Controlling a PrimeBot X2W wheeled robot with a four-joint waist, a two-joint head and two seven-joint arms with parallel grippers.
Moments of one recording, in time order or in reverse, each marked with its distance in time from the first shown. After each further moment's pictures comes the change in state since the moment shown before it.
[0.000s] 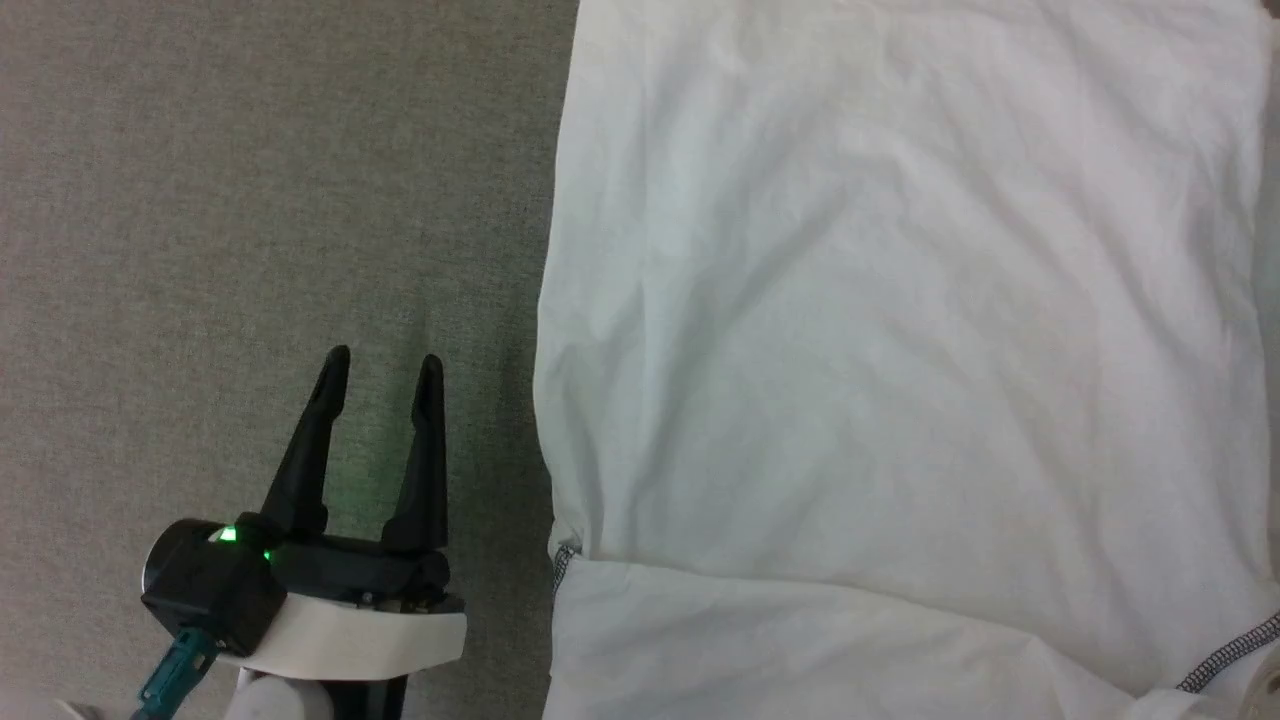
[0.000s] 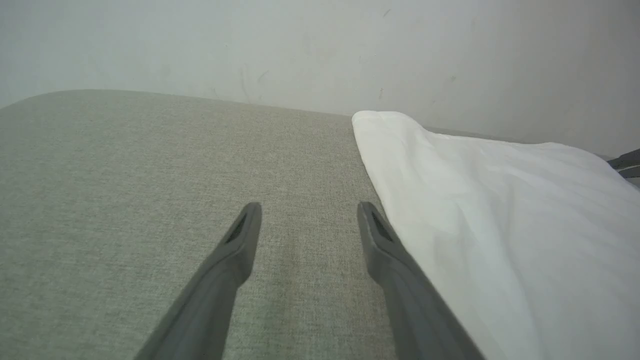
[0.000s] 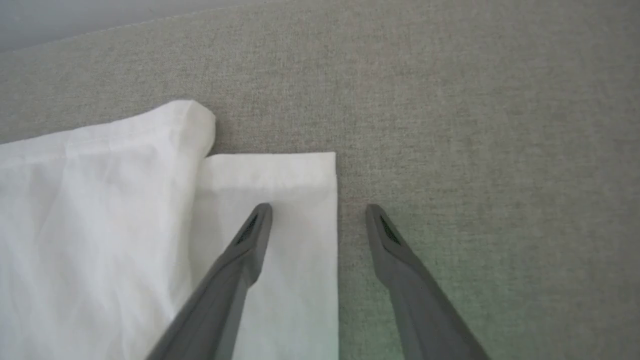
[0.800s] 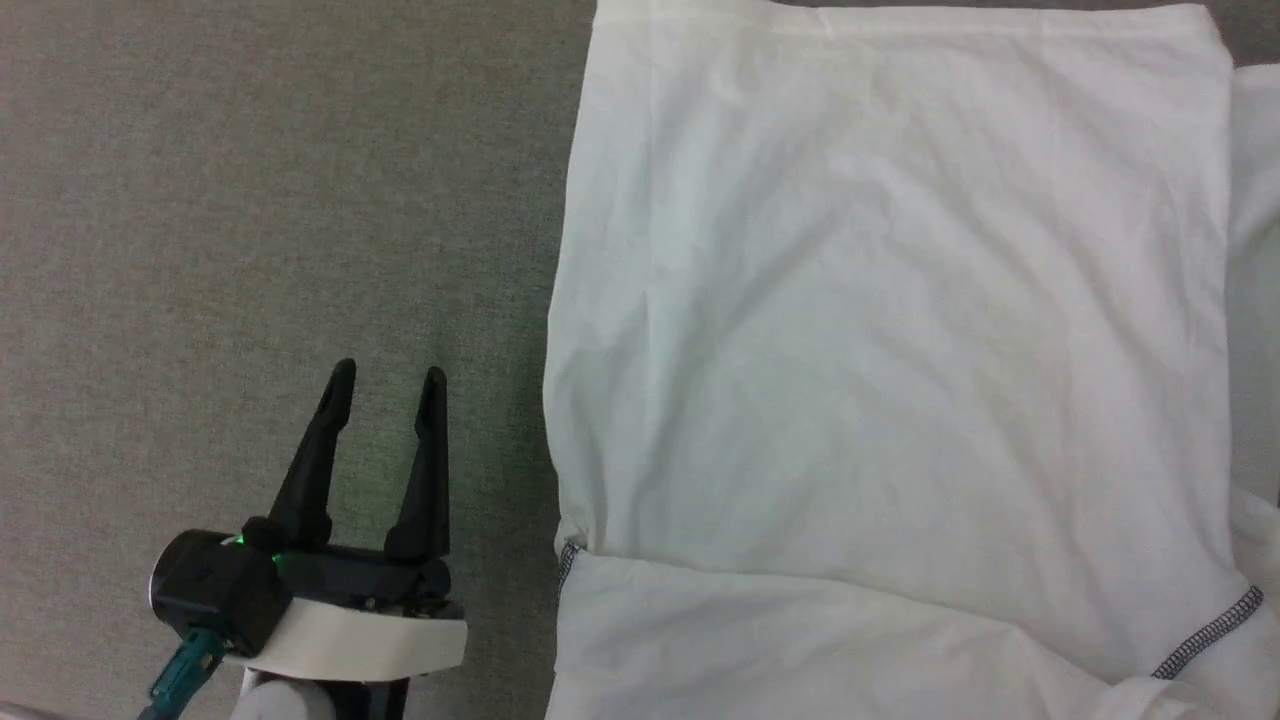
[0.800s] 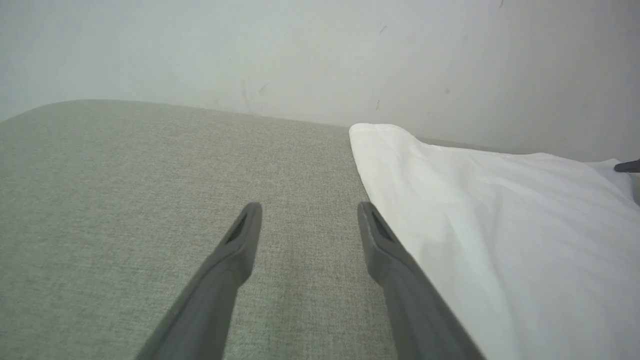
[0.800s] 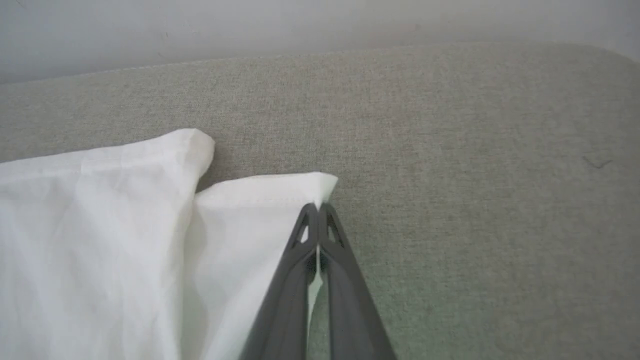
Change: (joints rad) left arm 0.005 -0.004 0.001 0.033 0.000 -0.001 0.000; right arm 0.067 -0.051 0.023 0.045 0.016 0.000 -0.177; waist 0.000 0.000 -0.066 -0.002
